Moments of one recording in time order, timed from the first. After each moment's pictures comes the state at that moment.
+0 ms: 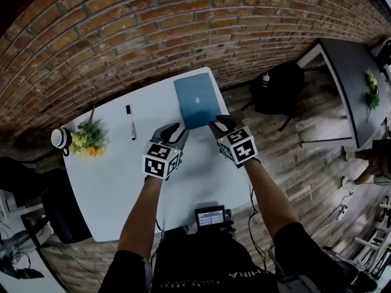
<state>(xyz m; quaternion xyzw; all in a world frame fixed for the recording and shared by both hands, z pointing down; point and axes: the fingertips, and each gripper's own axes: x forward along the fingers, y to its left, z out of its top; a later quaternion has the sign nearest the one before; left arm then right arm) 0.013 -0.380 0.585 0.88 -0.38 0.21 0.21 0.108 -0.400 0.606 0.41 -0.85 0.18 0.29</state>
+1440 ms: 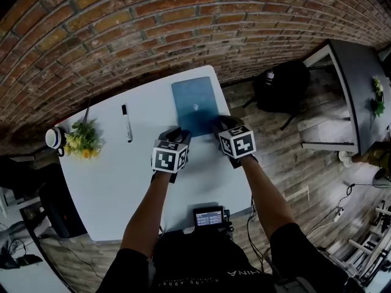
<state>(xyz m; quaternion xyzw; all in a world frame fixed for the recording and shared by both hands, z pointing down) 0.019 -0.393 0.666 0.81 -0.41 0.29 0.32 0.125 -0.429 0.668 0.42 -0.81 0.29 0.30</state>
